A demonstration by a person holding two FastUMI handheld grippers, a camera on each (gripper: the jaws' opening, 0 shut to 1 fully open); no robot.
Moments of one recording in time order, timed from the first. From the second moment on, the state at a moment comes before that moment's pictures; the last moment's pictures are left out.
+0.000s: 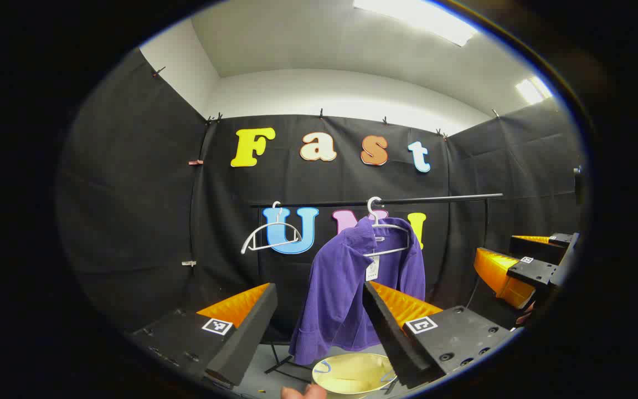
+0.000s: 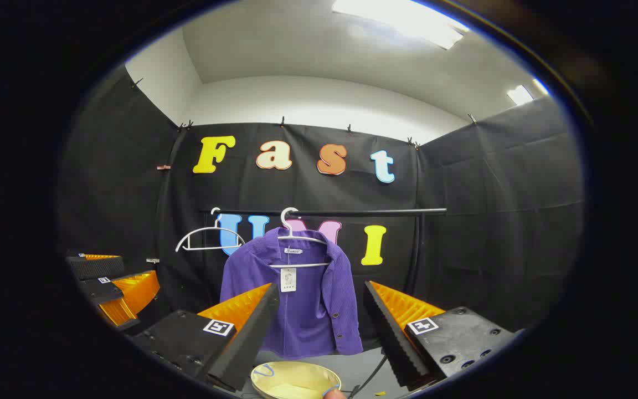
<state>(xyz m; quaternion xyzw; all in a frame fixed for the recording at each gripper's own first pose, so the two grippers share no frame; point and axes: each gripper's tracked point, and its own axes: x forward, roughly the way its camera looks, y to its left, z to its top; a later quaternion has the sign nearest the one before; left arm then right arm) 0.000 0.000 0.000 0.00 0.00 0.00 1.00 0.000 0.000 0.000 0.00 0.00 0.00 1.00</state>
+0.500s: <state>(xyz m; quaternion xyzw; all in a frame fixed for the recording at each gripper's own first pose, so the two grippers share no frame) 0.006 -0.009 -0.007 0.02 0.00 -0.01 1.00 0.002 0.001 -0.013 0.01 0.00 0.01 1.00</state>
